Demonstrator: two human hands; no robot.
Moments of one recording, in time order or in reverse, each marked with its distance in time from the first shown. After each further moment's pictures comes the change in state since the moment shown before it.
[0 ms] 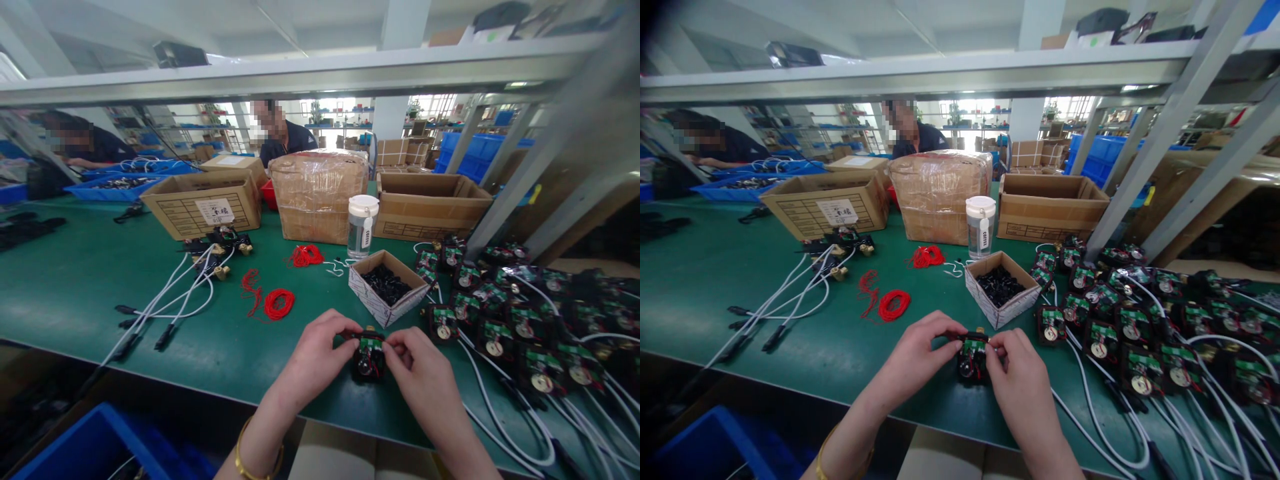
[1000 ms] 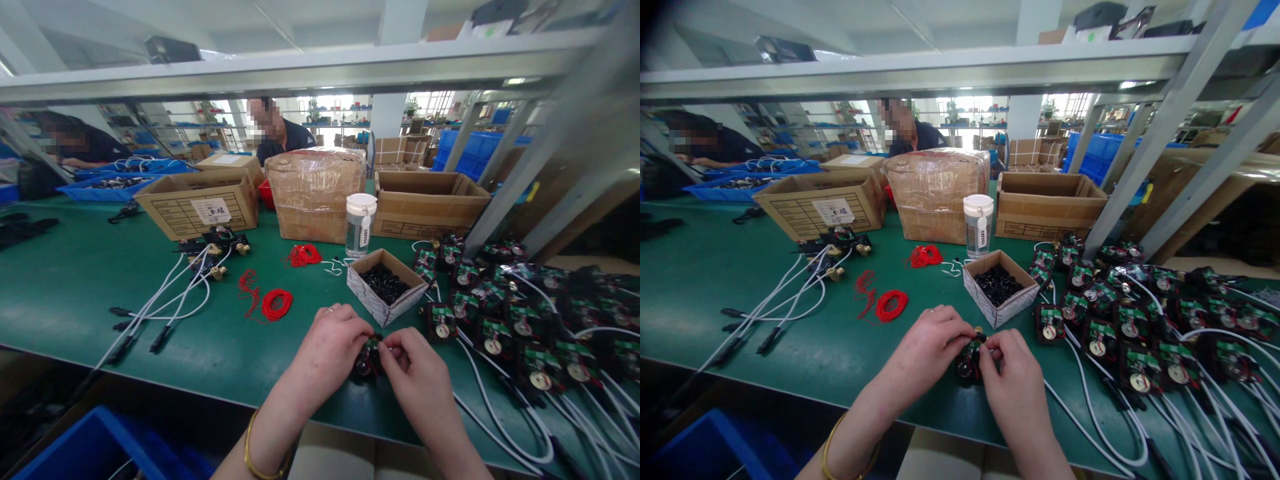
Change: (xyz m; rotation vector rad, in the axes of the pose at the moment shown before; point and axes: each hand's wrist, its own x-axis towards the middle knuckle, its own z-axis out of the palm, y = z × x) left_hand 0.012 0.019 0.004 0.431 -0.084 0.202; right_hand -0.004 -0.010 0.004 0.019 0.018 0.055
